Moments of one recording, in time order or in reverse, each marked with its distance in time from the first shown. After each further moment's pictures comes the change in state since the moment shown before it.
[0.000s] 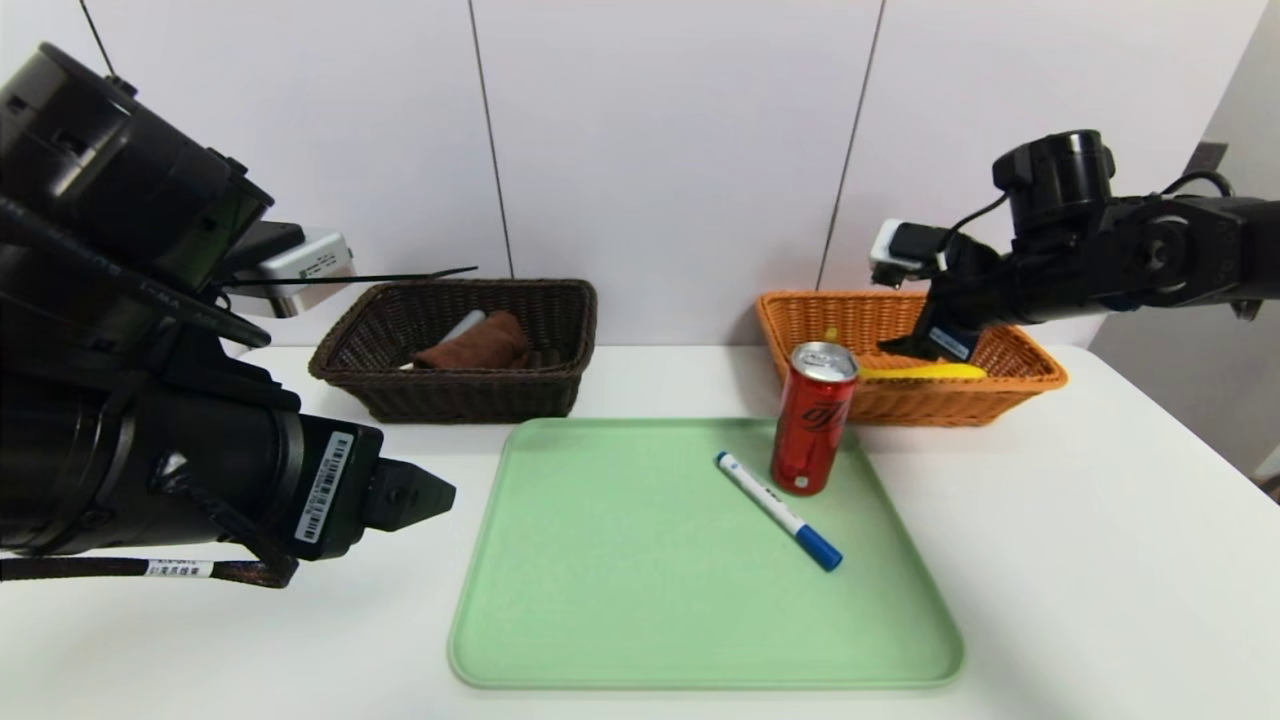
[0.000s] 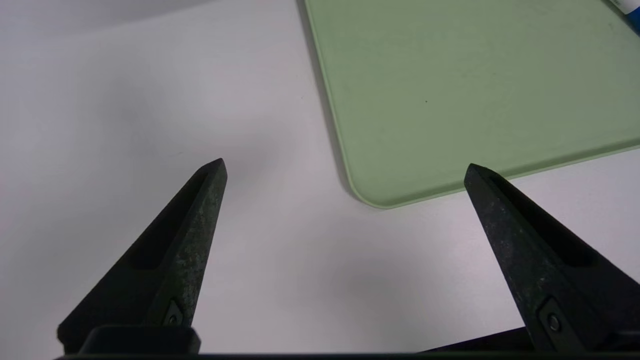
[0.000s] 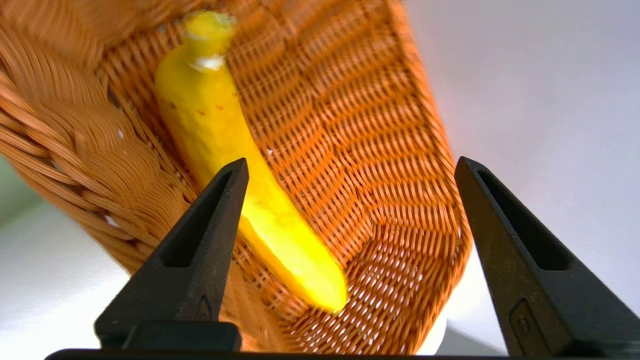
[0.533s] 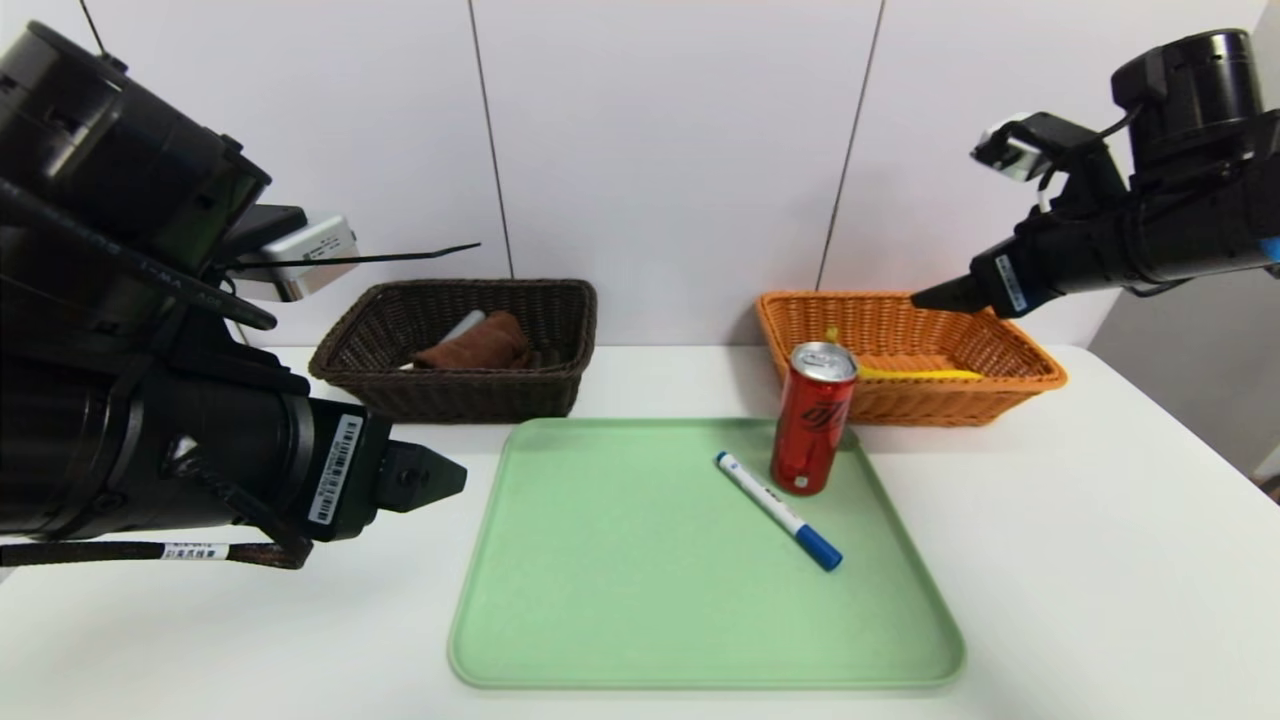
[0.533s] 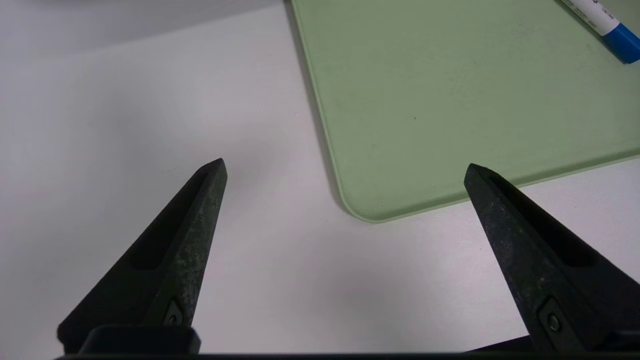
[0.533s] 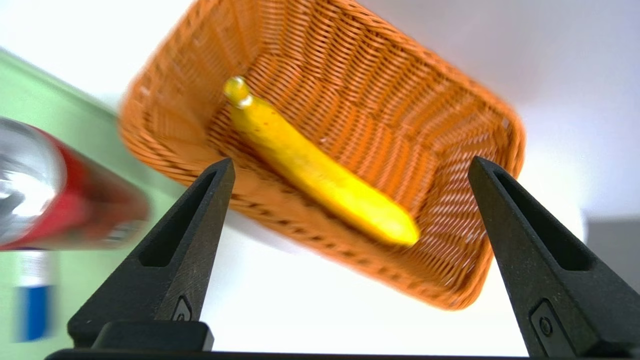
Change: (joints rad) left arm 0.000 0.000 0.000 -0.040 -0.001 0.008; right arm -0.001 -0.214 0.018 0.176 0.008 0.621
